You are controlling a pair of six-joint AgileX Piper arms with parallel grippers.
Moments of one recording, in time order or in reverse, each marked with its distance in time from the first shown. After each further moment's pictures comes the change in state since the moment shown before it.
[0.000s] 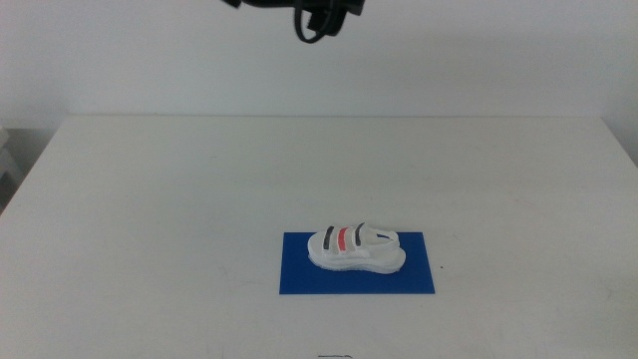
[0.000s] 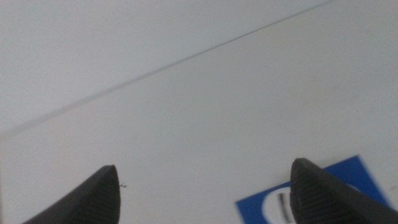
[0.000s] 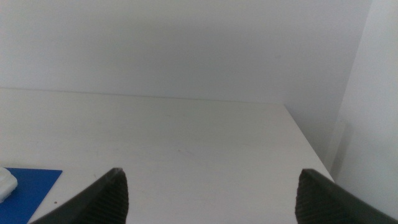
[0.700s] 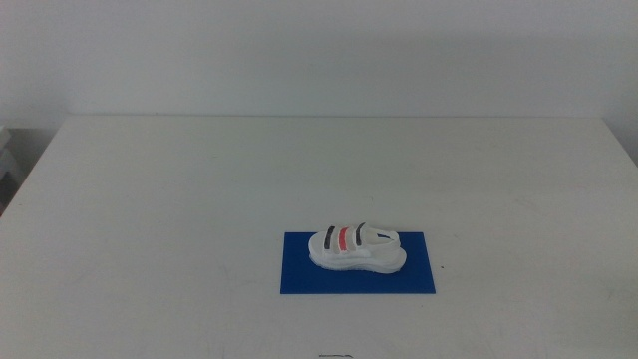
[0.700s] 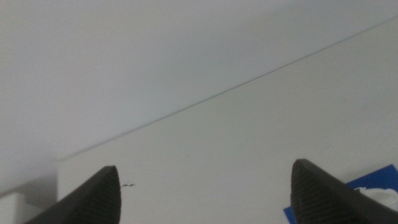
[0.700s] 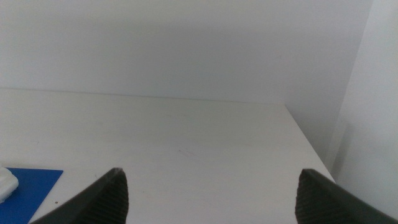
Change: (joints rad) left arm 0.133 -0.335 0.234 -0.049 -0.126 0.195; right arm 0.000 0.000 0.000 0.000 0.000 0.000
